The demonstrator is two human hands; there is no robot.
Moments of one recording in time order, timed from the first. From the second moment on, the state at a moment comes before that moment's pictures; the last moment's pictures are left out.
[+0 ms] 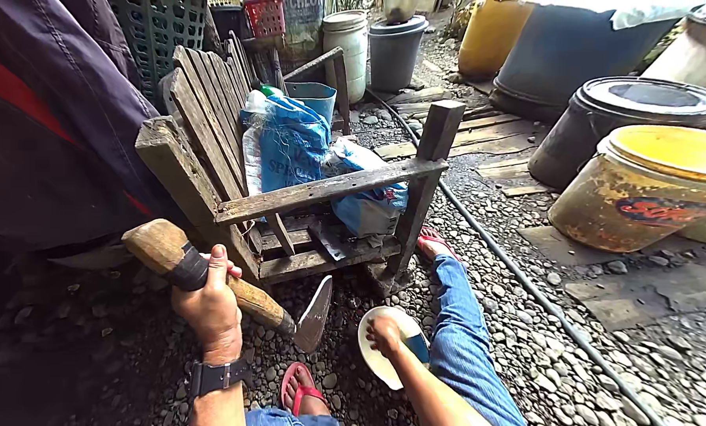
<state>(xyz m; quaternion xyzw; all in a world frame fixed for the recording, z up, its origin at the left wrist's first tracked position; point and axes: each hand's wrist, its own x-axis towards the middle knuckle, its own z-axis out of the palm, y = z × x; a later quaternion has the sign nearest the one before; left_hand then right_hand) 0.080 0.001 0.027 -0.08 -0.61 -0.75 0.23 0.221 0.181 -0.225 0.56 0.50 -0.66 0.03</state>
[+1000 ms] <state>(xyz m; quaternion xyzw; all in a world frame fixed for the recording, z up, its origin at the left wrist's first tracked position) 0.034 0.001 0.017 0.07 -0.58 -0.76 0.30 0.065 0.228 -0.114 0.28 0.88 -0.36 0.09</state>
